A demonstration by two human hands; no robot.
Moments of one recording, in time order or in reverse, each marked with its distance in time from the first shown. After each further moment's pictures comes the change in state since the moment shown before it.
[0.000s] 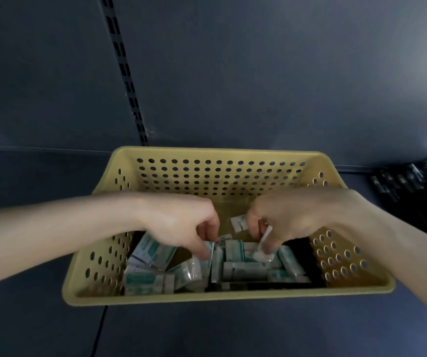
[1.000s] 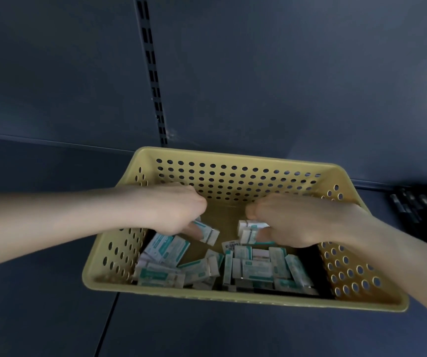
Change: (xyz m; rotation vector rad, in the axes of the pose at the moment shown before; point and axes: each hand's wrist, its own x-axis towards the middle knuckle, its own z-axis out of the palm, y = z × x) left_hand -0.005 -0.018 0.001 0.451 0.110 -0.234; right_hand 0.008 -0.005 0.003 -0.223 0.180 -0.047
